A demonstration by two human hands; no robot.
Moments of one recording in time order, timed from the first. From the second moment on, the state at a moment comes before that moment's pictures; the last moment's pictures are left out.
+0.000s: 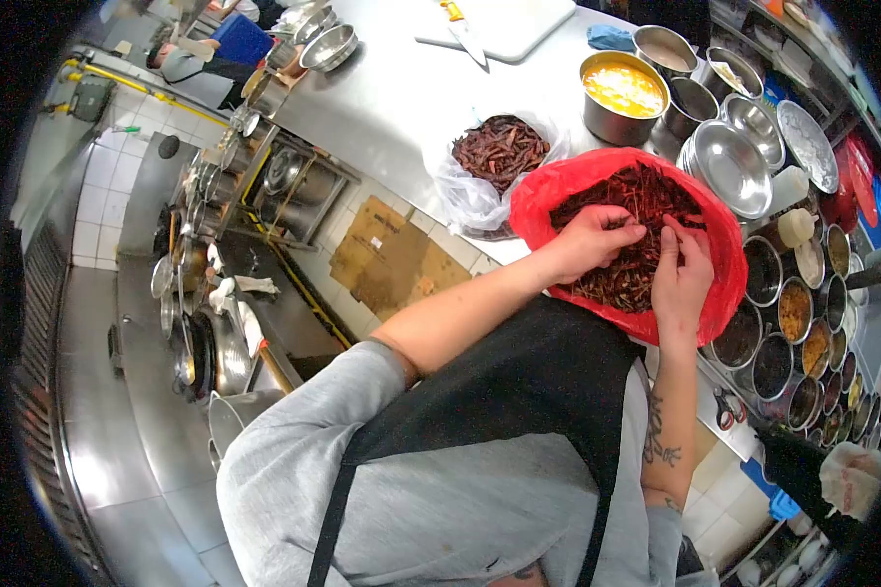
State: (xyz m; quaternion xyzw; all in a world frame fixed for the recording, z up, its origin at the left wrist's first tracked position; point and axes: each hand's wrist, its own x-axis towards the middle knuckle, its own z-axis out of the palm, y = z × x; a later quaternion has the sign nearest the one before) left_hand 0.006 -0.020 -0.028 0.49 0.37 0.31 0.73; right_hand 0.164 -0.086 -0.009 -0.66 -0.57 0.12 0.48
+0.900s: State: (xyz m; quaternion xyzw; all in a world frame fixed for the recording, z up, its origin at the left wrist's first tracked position) left_hand 0.016 -0.004 -0.042 0.28 0.24 0.34 0.87; right_hand 0.166 -0.078 -0.026 -0.62 -0.53 0.31 0.48
